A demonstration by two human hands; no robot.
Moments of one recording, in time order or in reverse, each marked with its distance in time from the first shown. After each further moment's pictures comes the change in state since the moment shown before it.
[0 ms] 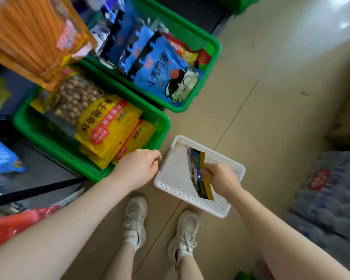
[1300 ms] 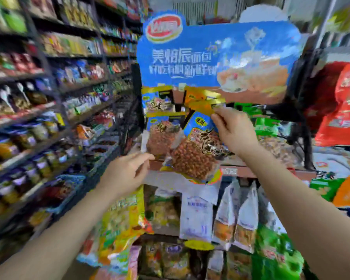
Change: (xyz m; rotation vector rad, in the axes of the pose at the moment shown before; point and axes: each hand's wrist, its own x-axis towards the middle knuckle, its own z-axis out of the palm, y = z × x) left_hand -0.842 -0.056 -0.232 0.382 1.441 -0.657; right_hand -0.611 -0.662 -0.011 -0.078 0.676 -1.977
